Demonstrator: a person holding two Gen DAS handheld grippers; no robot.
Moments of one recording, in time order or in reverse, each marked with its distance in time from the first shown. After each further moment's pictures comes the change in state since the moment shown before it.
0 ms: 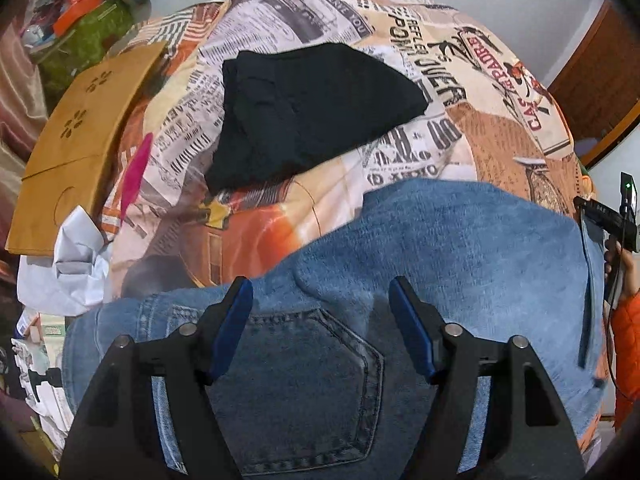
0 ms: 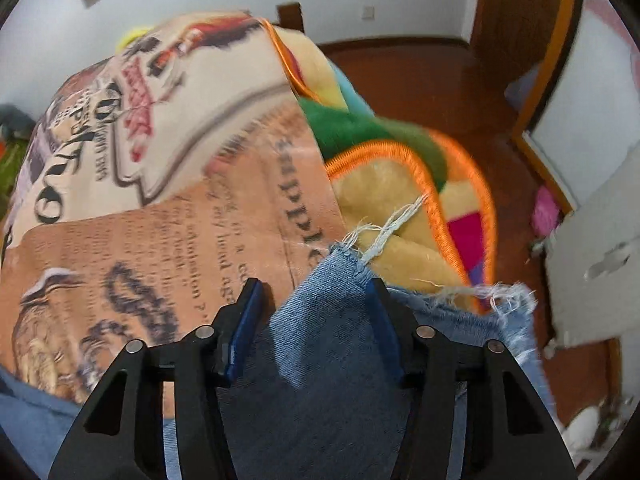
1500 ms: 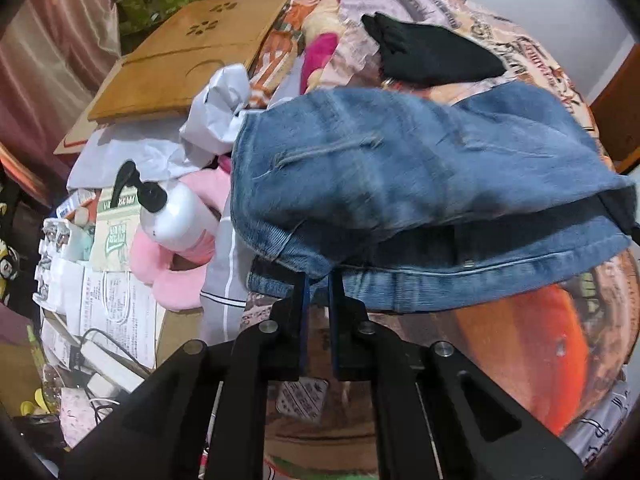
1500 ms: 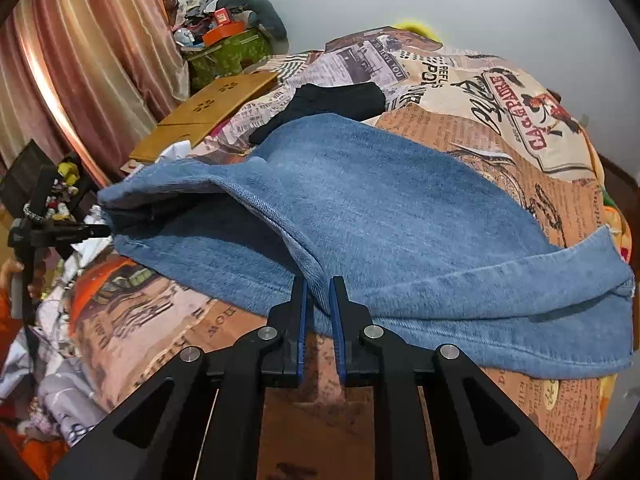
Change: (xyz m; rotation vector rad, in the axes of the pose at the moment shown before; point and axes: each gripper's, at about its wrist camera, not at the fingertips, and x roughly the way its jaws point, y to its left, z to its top) left arm -0.083 0.136 -0.190 -0.151 -0.016 0.086; right arm -0.187 0.223 -0.217 -0.629 -0.046 0.479
